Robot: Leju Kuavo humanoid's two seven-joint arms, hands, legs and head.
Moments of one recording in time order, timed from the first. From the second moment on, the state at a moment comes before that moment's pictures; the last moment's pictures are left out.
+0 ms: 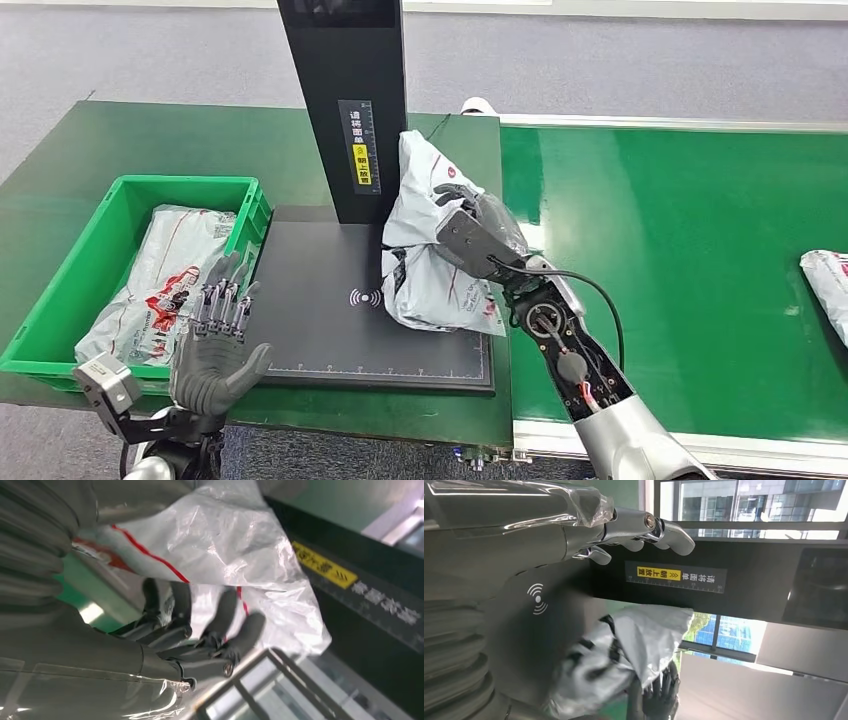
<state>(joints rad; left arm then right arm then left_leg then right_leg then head) 0.10 -0.06 -0.15 -1.77 0.10 -0.17 -0.31 -0.63 0.04 0.48 -0.96 0.38 0.00 -0.17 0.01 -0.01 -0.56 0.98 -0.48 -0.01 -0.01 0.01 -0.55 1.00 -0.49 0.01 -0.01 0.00</state>
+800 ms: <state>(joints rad) 0.13 -0.05 -0.14 -1.77 0.01 -0.10 -0.34 -0.53 0.03 0.42 -1.14 -0.12 0.27 -0.42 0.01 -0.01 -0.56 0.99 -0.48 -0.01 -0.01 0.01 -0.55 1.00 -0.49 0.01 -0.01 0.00</state>
